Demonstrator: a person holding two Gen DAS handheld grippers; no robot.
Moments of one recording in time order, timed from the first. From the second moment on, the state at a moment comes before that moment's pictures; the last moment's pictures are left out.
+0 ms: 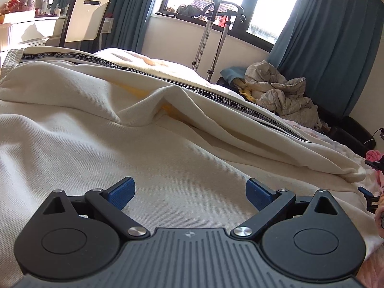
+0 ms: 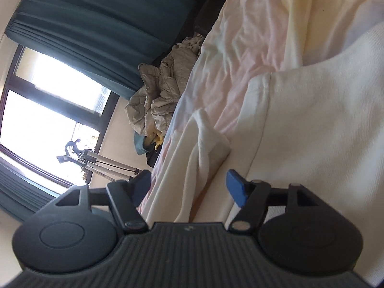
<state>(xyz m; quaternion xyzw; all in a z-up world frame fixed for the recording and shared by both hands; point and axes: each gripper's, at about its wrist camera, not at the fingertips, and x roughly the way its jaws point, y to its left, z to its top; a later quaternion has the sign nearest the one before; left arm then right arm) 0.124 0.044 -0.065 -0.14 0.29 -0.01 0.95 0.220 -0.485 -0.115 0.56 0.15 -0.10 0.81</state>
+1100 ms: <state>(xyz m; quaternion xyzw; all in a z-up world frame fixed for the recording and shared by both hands) 0.121 0.010 -0.072 -0.08 0.26 -0.05 0.96 0.308 -0.587 -0.143 0.38 0.22 -0.21 0.87</state>
